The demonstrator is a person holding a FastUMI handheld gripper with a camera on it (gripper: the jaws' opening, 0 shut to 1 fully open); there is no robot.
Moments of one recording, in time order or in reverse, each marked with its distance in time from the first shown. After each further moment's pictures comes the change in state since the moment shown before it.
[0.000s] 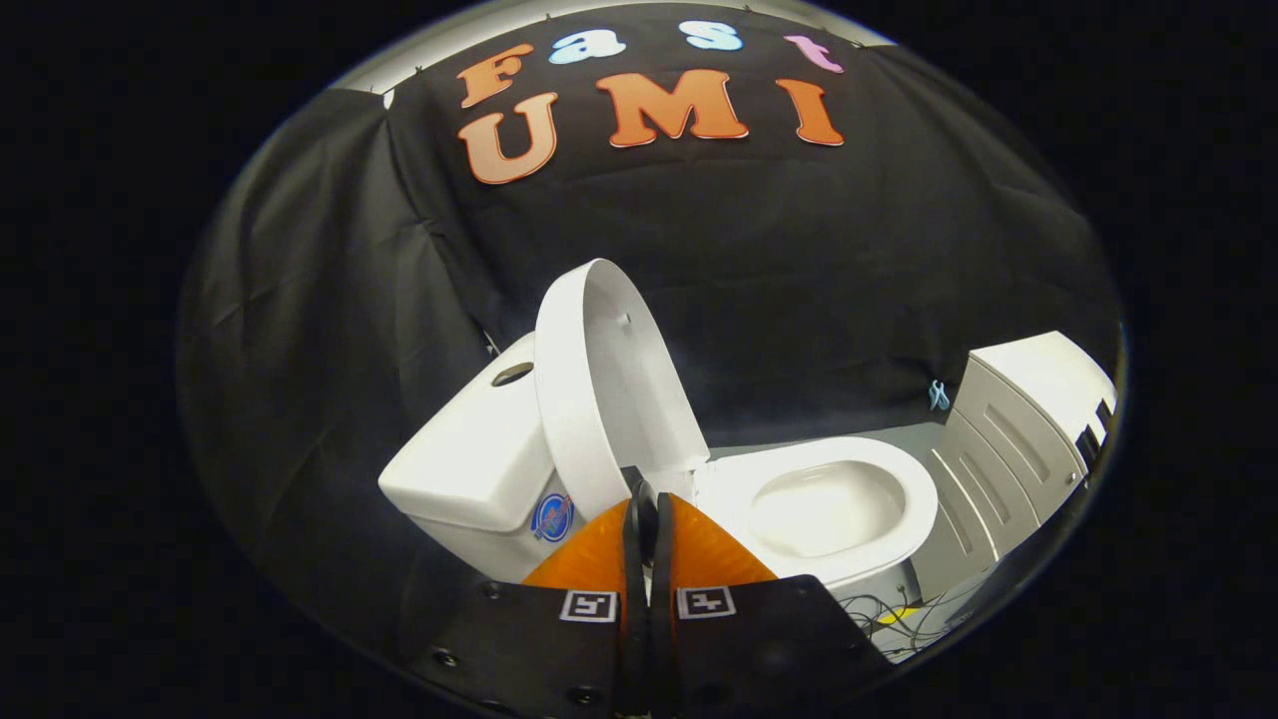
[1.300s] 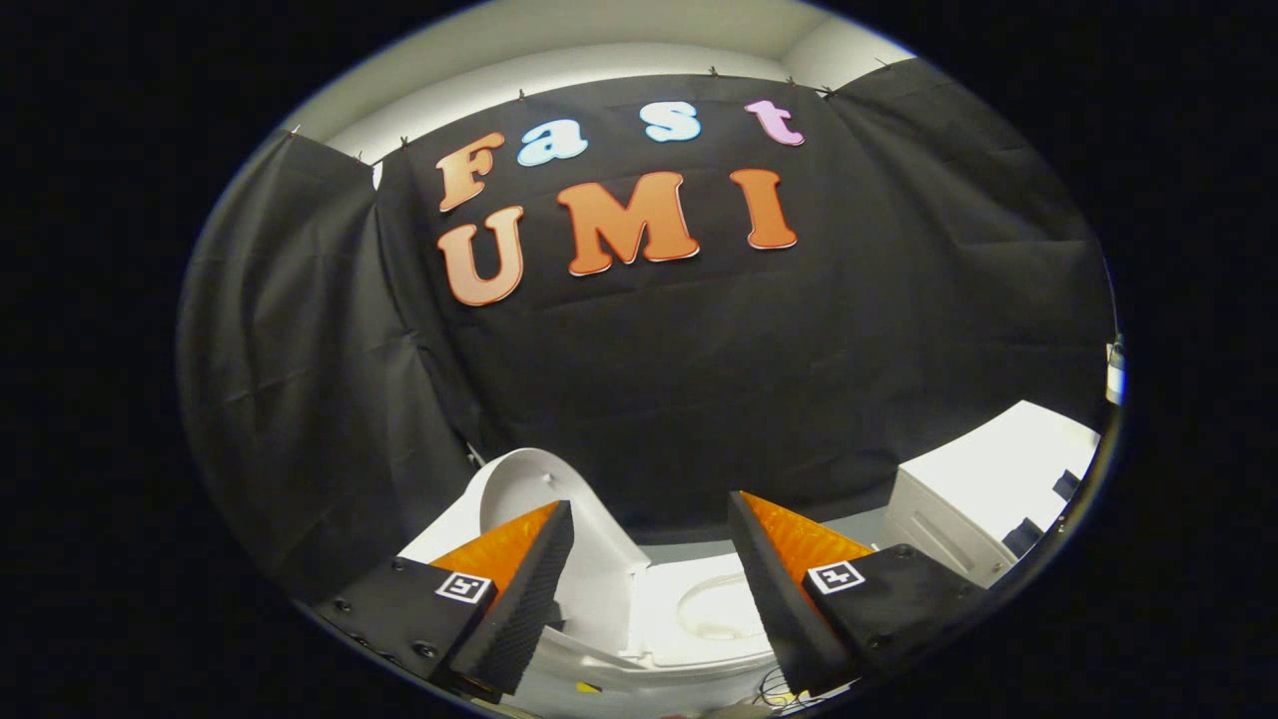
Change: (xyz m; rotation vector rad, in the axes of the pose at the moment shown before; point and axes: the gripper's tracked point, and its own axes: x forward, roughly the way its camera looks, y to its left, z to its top) arm -0.113 -0.149 0.169 0.029 -0.319 -0.059
